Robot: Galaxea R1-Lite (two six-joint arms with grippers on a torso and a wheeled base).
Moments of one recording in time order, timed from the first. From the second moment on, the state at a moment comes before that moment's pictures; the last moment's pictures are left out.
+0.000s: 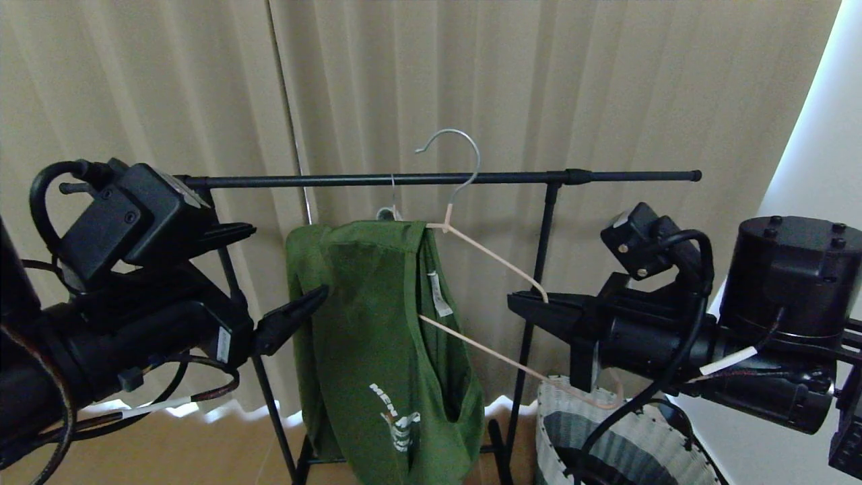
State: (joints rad) left arm -0.50 1.27 -0.61 -0.53 0.01 0.46; right arm 0.66 1.57 -0.66 -0.69 0.18 0.01
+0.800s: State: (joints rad) left arm -0.47 1.39 -0.72 -0.53 -0.22 0.65; right arm 0.59 1.52 -0.59 -0.71 0.48 -0.09
